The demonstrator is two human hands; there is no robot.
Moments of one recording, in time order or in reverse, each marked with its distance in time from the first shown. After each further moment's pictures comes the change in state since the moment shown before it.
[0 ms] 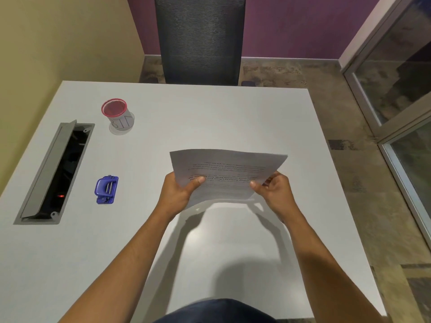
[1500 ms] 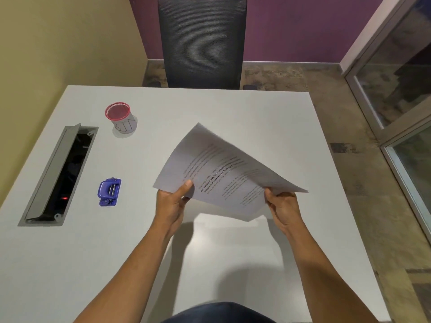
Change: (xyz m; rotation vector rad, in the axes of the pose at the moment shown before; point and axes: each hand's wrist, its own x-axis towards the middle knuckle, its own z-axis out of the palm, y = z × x) left_hand -0.014 -0.024 -0.001 -0.606 0.199 -0.216; right_hand 0.001 0.057 -0.013 0.455 0.157 0.132
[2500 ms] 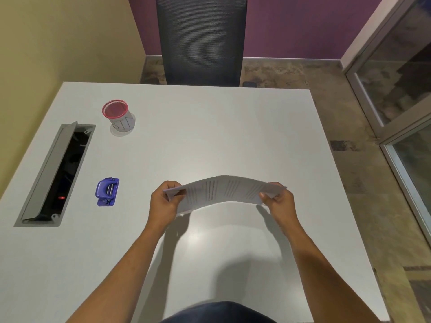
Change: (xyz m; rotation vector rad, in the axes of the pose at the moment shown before) left_hand 0.020 -0.015 -0.040 0.697 0.032 0.146; right_hand 0.003 0.002 0.000 -0.488 0.029 -0.076
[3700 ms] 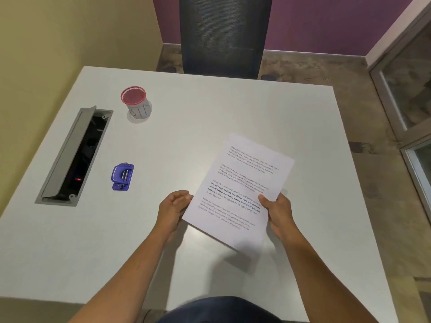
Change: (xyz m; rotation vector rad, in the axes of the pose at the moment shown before) left_hand -0.026 -0.042 -0.012 -0.416 0.009 -0.449; right_hand -0.007 0.029 0.040 0.352 -0.030 0.334
